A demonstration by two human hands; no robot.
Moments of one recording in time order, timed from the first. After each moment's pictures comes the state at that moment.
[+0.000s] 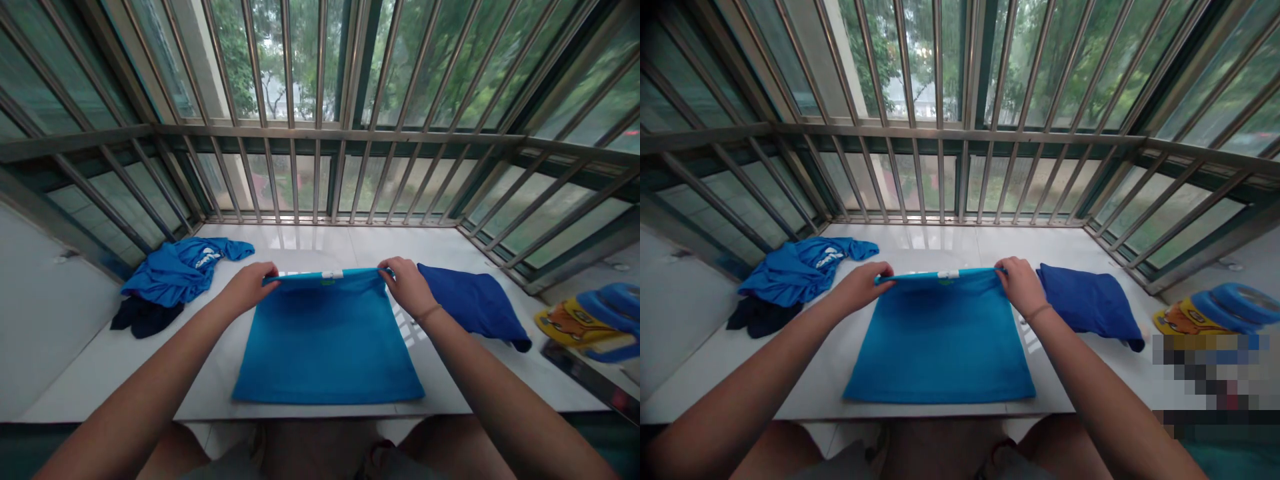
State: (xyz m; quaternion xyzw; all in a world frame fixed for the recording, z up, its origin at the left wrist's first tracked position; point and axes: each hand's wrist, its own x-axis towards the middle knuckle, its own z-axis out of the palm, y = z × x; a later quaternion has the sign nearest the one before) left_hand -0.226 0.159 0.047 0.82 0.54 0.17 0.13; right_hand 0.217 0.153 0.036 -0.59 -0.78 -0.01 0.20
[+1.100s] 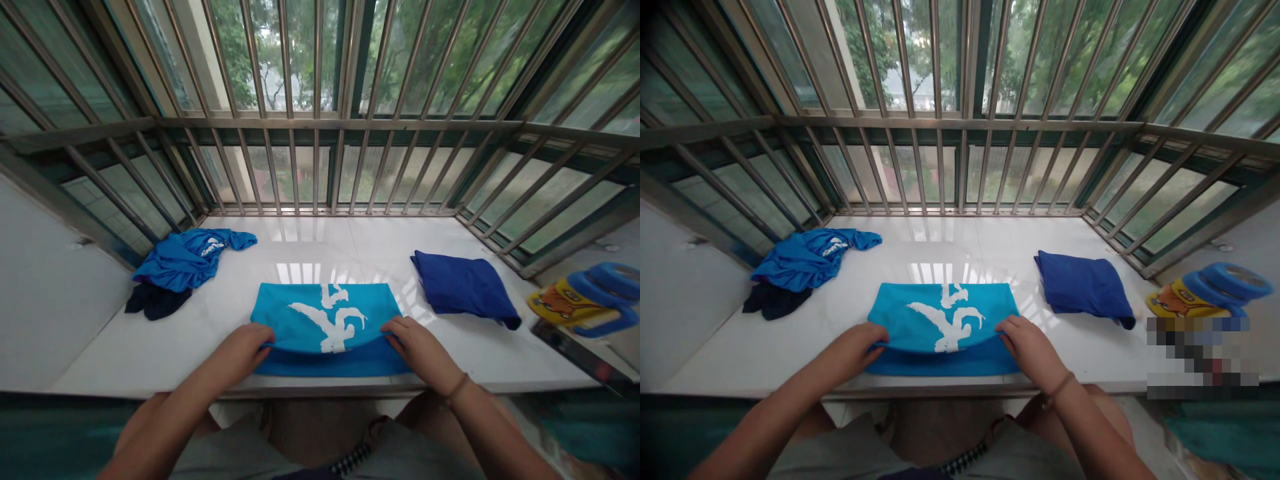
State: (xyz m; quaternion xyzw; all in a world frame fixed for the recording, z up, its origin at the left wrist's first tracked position) left_hand -0.243 0.011 -0.036 0.84 0.50 0.03 0.20; right_hand 0.231 -0.002 -0.037 -0.51 -0.85 0.09 0.14
